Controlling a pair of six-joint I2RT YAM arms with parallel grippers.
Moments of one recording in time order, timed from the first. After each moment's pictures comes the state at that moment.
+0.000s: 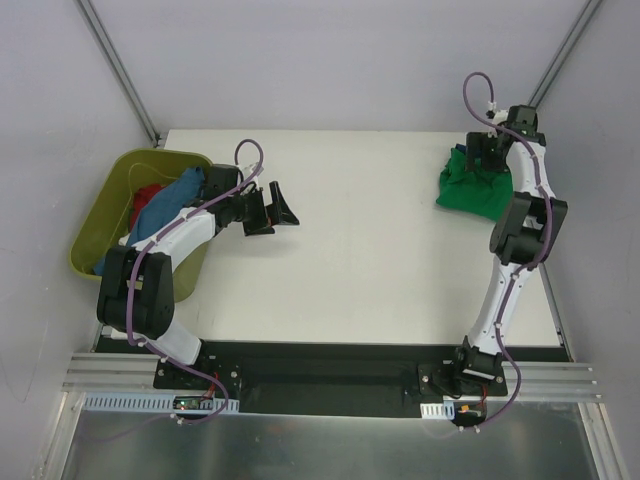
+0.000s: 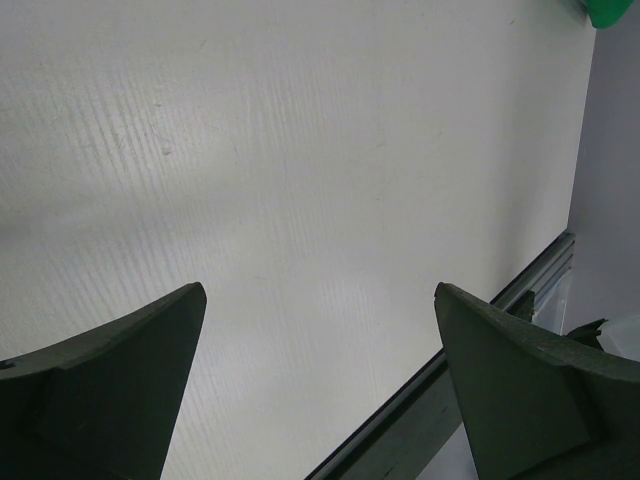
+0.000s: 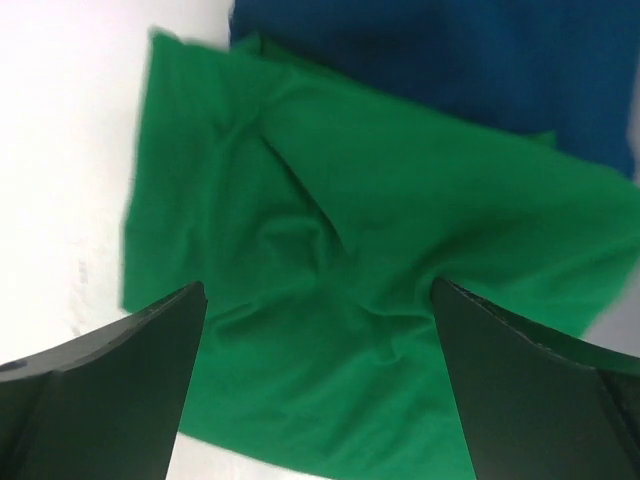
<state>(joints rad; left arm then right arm) -0.21 1.57 1.01 -0.25 0.62 -0.51 -0.22 2.27 2.12 -0.71 -0.14 -0.18</state>
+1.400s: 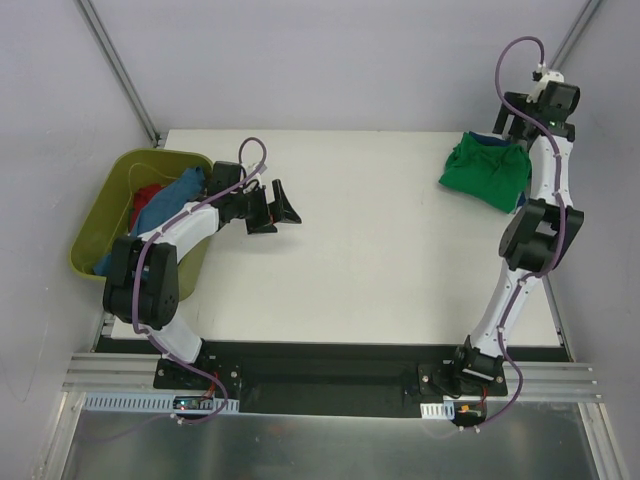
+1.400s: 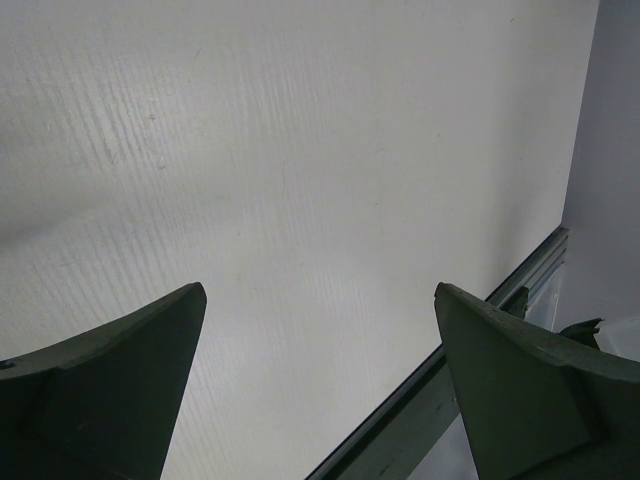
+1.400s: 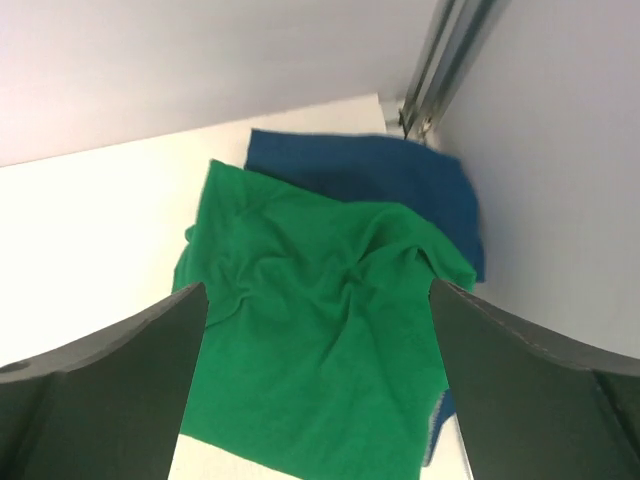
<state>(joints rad) -0.21 1.64 1.05 -0.26 0.65 -0.51 -0.28 2.22 2.22 -0.50 -0.11 -0.07</state>
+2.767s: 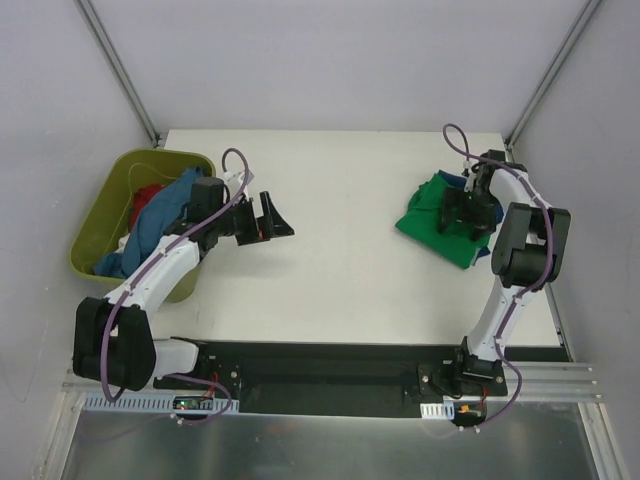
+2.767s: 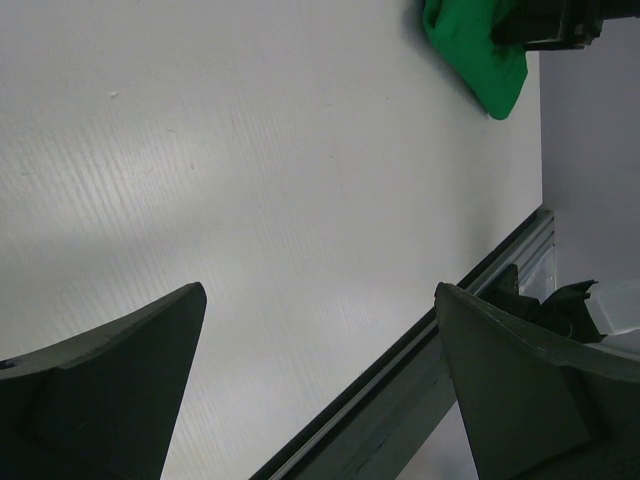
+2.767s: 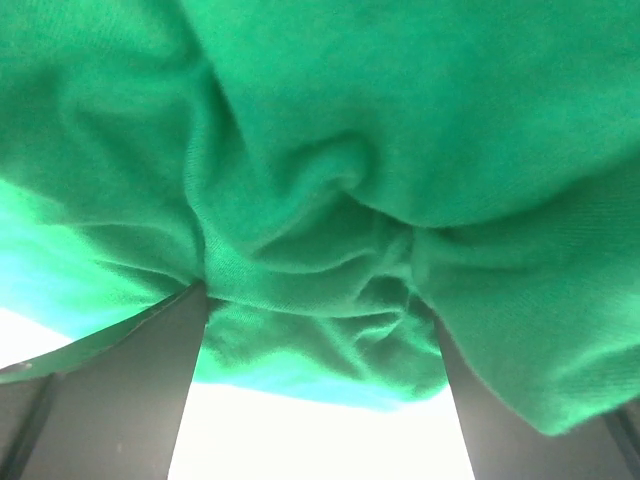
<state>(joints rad) -0.22 1.30 0.86 -0.26 0.65 -0.52 -0.17 2.05 1.58 -0.91 -0.12 -0.02</state>
